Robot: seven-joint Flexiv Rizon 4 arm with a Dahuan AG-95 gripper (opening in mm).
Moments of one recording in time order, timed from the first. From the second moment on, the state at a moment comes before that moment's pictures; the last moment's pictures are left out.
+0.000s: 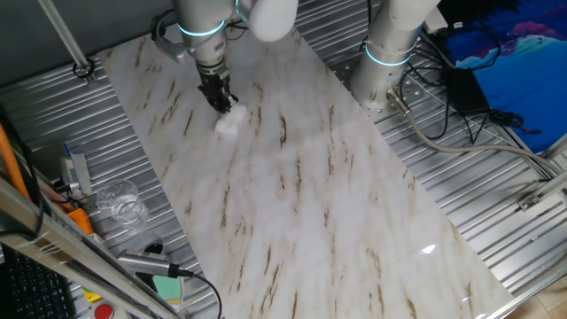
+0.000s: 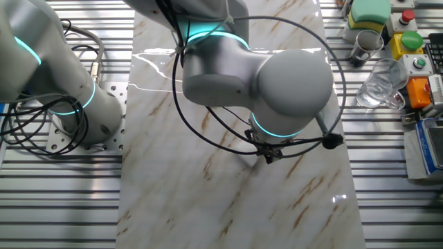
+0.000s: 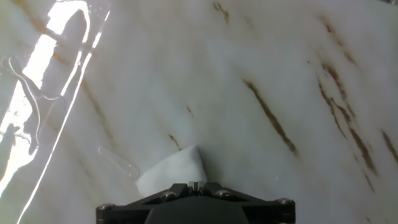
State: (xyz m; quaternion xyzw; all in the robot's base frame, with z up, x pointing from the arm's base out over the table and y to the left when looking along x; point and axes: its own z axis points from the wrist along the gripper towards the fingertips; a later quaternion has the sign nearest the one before) arm 0.467 -0.094 0.033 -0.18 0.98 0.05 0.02
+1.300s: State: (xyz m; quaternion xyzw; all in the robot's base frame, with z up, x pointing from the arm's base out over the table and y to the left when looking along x) arm 0.478 -0.080 0.027 -0.21 0.98 0.03 0.02
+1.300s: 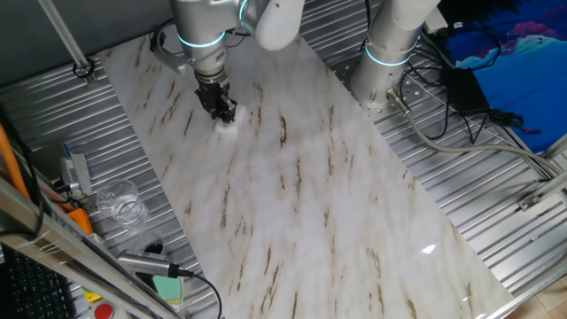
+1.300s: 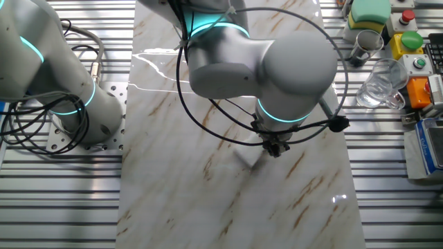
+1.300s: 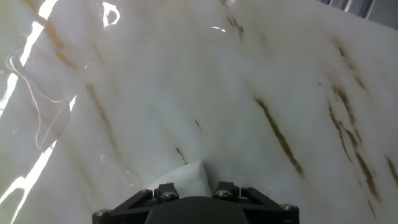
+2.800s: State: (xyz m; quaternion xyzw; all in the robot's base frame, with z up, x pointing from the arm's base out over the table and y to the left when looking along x) arm 0.494 -0.029 0.016 -0.16 0.99 0.03 0.01
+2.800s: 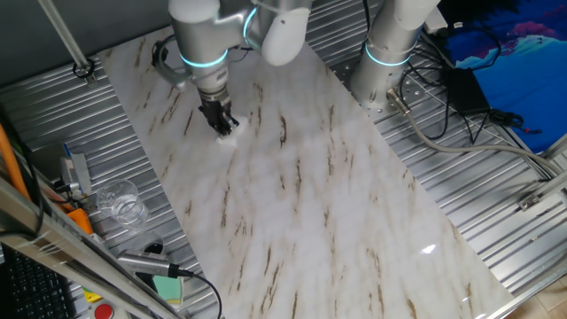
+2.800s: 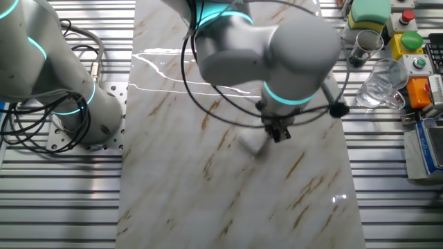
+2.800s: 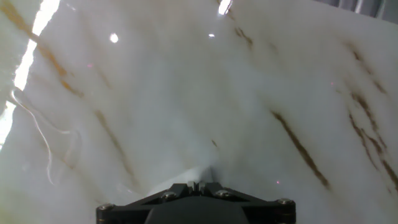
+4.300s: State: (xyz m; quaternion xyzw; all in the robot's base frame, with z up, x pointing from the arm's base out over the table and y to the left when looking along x) arm 0.486 0.026 0.014 -0.28 0.96 0.01 -0.03
